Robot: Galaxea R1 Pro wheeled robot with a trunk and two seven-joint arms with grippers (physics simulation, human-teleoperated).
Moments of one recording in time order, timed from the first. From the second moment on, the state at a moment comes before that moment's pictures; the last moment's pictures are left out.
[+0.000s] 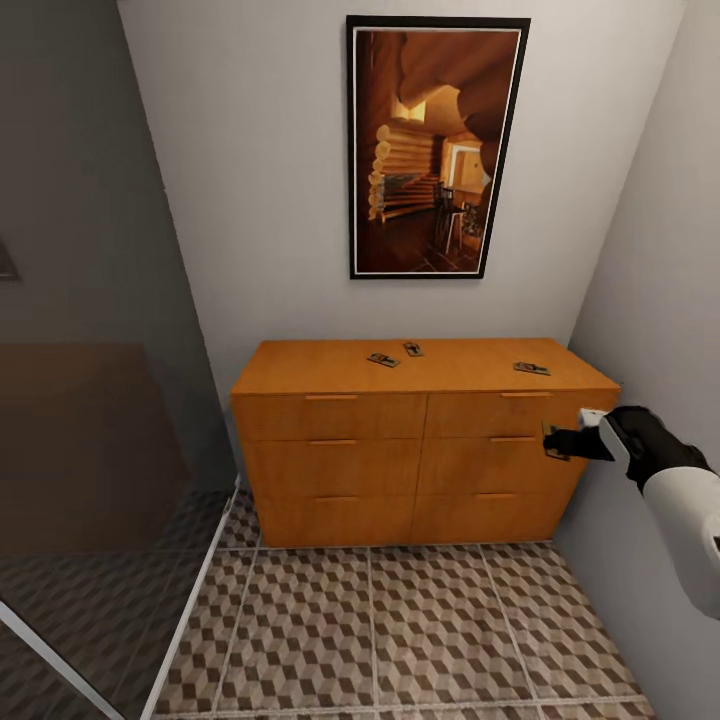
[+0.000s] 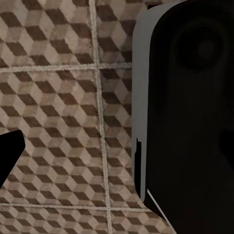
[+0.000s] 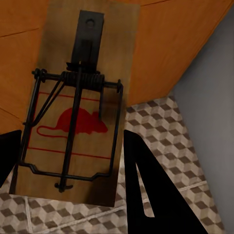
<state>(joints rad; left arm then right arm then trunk) 0.00 0.11 0.01 0.07 -0.01 -0.28 -0.01 -1.16 -0.36 -0.08 -0.39 0.02 0.74 0.16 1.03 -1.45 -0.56</state>
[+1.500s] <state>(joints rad) 0.00 0.08 0.01 -0.01 -0.01 -0.29 -0.01 -0.51 -0.12 -0.08 -0.02 0.20 -0.44 0.16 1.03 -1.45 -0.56</state>
